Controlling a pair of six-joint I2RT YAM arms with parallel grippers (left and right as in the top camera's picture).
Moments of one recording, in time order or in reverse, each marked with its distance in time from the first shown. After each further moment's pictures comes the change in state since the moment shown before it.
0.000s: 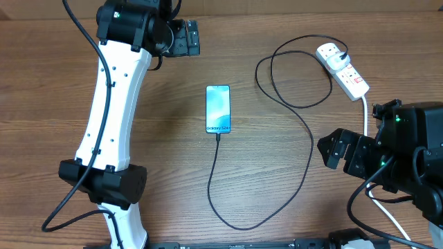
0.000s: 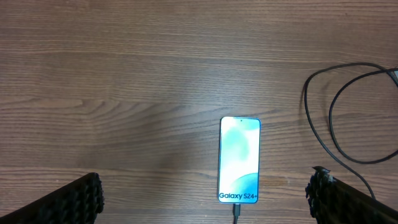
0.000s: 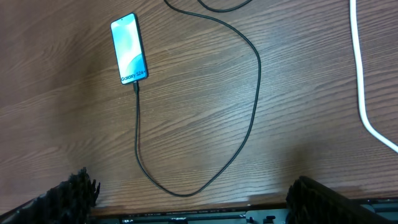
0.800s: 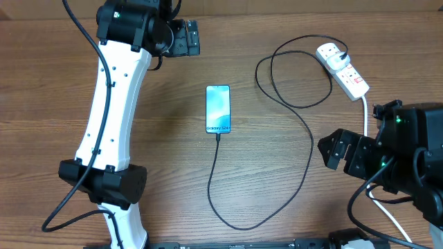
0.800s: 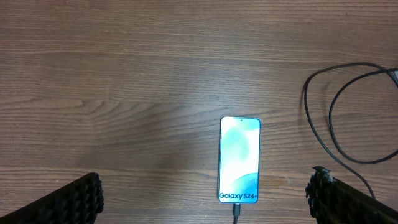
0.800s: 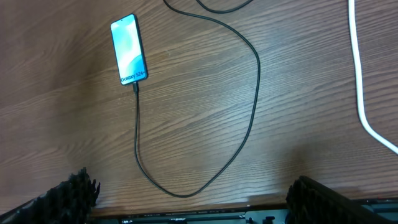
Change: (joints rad) left arm 0.000 0.000 0.000 0.000 0.000 0.000; right arm 0.000 -0.006 -0.001 0.000 0.003 0.000
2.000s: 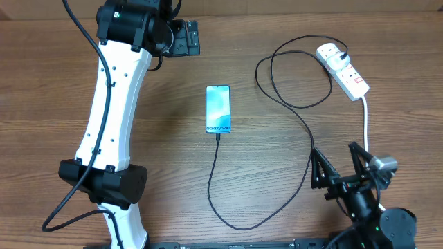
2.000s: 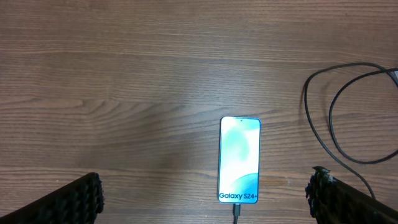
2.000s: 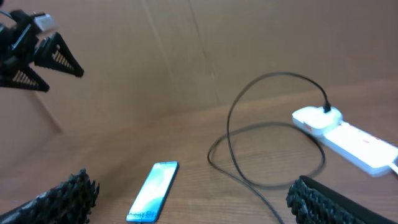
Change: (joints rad) left arm 0.000 0.000 0.000 0.000 0.000 0.000; right arm -0.035 -1.033 -1.233 1.212 -0.003 -0.152
